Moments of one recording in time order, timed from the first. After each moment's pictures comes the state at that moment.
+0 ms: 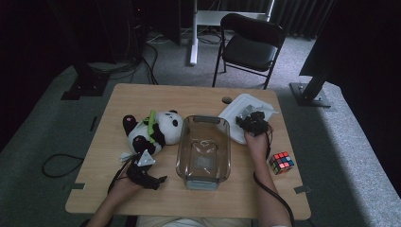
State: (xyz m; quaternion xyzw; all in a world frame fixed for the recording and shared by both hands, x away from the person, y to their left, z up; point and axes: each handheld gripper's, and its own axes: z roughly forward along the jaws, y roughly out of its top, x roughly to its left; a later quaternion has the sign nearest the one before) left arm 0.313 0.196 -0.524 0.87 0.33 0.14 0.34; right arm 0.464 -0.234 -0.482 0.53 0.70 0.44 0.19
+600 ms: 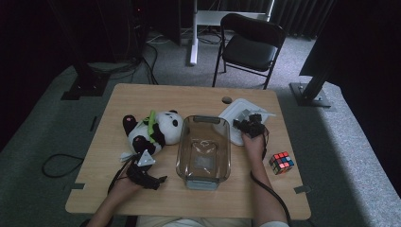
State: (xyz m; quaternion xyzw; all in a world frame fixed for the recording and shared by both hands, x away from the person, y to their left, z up) left arm 0.313 0.196 -0.524 0.87 0.33 0.14 0.34; right arm 0.483 -0.239 -0.517 0.55 0.68 0.46 0.14
